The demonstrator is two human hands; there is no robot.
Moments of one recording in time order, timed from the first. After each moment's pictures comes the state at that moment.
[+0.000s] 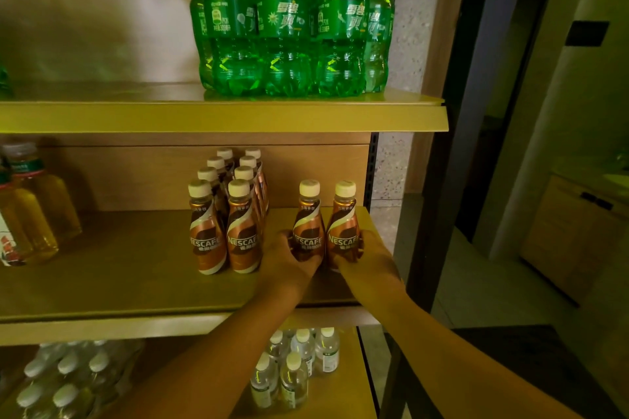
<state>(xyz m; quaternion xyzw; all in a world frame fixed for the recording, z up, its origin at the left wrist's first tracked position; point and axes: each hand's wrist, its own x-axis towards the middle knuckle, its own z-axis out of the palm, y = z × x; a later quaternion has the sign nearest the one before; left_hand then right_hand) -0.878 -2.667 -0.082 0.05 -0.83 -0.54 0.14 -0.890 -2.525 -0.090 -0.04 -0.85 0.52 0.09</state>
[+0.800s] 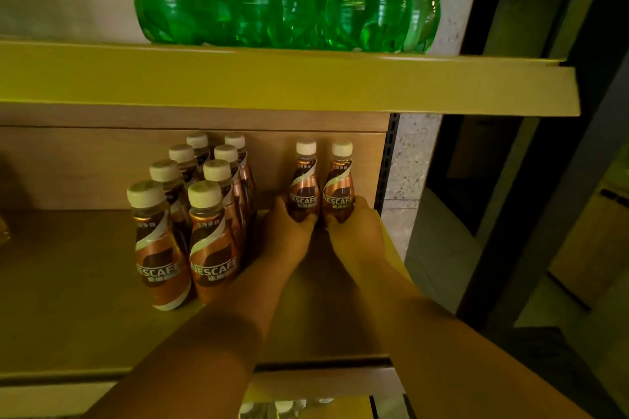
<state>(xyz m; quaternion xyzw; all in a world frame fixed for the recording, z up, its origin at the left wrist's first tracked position) -1.035 -2.664 -0.096 0.11 -0.80 -0.58 0.13 -1.029 -2.550 -0.091 -0.05 -0.85 0.50 0.15</state>
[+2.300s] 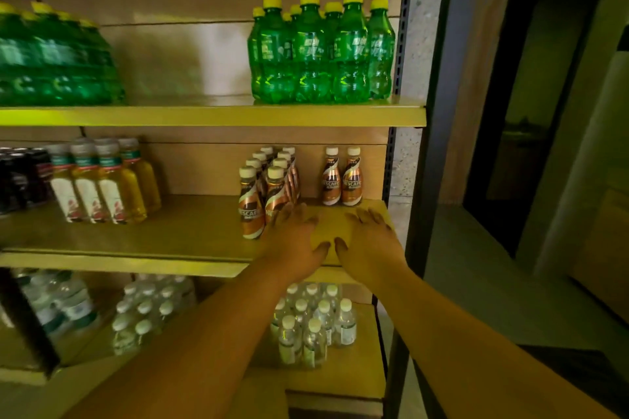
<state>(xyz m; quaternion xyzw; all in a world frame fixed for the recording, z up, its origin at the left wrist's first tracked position) -0.803 -2.687 -0.054 -0.05 -0.98 -0.05 0.18 -0.822 -2.520 -0.053 0.15 -0.97 0.15 0.13</state>
